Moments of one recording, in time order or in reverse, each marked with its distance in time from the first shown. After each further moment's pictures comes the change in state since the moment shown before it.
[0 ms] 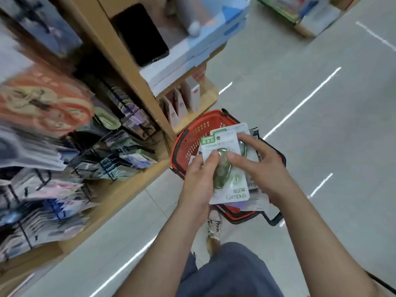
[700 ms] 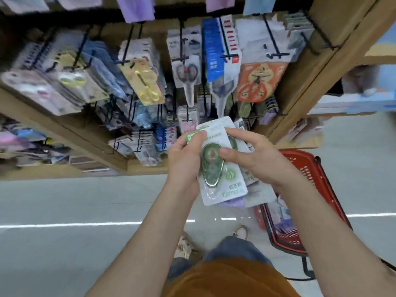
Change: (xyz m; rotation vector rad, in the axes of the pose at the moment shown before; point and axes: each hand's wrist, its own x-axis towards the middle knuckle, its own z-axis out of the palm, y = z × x) left_hand -0.233 0.051 -0.242 -0.546 0.499 0.429; right_hand -0.155 -0.064 0.270 -0.336 -0.877 -0.129
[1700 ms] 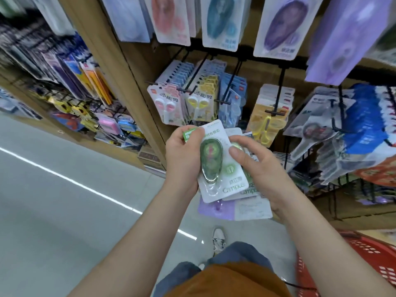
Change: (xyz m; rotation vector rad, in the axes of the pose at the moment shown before) left_hand 0.072 0.173 -0.186 -0.031 0.433 0.356; right_hand 0.162 -0.049 0.221 0.017 -0.213 0.029
